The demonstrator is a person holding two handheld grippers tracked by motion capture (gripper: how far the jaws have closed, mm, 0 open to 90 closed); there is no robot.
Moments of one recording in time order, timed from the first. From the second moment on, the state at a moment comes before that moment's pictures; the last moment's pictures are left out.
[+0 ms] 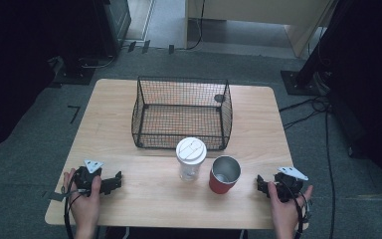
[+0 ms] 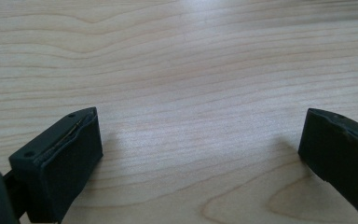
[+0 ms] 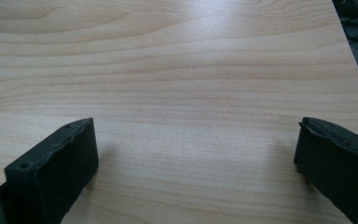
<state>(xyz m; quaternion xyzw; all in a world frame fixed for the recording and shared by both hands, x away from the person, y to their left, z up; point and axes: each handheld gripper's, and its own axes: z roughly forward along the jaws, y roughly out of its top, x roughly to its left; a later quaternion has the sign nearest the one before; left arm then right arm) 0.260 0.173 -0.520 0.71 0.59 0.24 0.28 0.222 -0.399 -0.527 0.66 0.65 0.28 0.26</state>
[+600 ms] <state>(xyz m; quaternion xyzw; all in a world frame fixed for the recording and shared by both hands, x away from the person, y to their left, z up) 0.260 0.173 -0.520 0.71 0.59 0.24 0.28 0.189 -0.372 -0.497 0.60 0.66 0.32 0.30</state>
